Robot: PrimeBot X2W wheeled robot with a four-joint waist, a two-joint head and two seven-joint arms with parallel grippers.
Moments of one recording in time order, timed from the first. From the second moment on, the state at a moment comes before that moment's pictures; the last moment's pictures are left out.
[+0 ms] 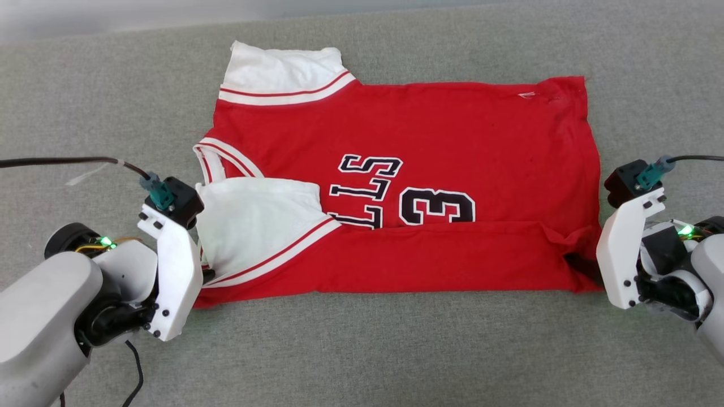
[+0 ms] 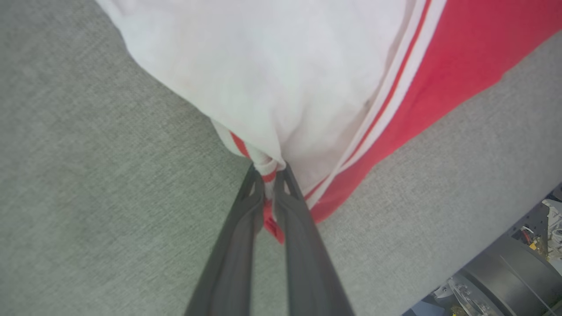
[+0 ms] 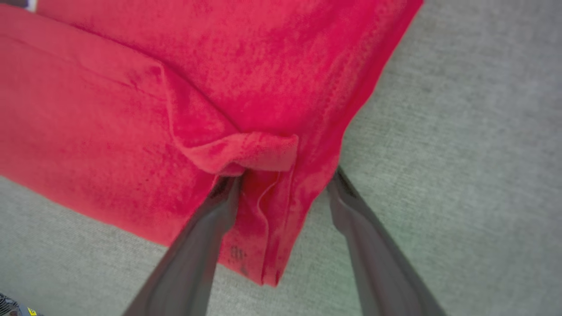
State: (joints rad) left arm -0.72 0.86 -0.91 0.13 -1.00 -0.11 0.69; right arm -0.67 -0.61 0.74 0.48 0.85 0.13 0.65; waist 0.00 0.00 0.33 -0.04
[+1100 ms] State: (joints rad) left arm -0.45 0.93 -0.94 0.04 -1.07 -0.03 0.56; right arm -0.50 -0.75 0.81 0.35 0.92 0.13 0.54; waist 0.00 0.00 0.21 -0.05
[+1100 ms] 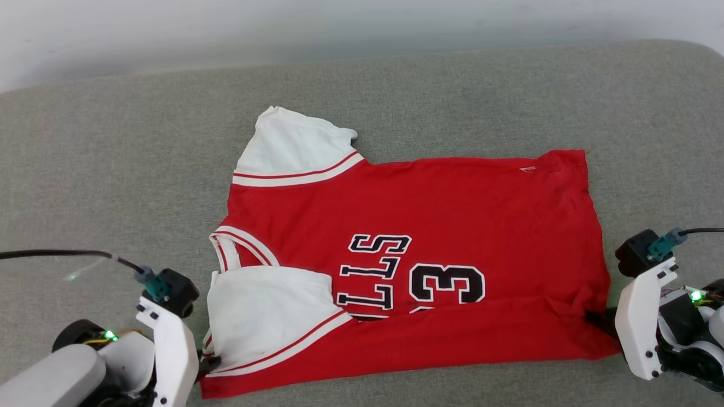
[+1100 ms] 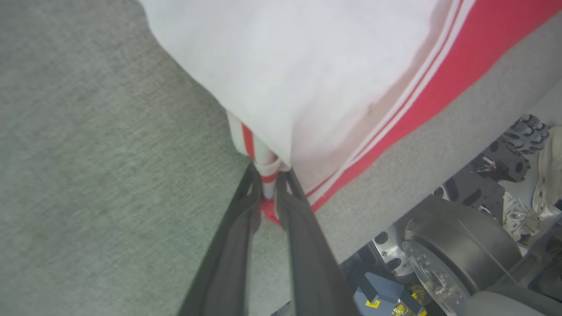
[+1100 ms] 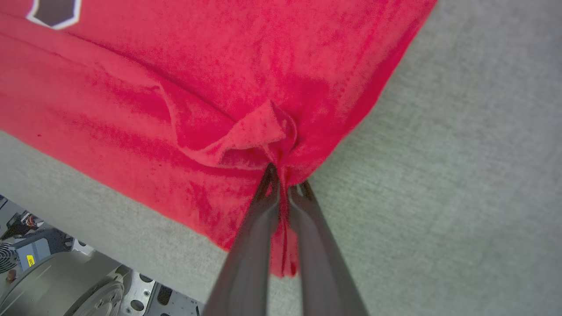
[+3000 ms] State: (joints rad) left arm -1.36 0.88 -0.82 0.35 -0.95 -0.10 1.10; right arm -0.25 -0.19 0.10 -0.14 0.20 0.13 -0.15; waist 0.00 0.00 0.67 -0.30
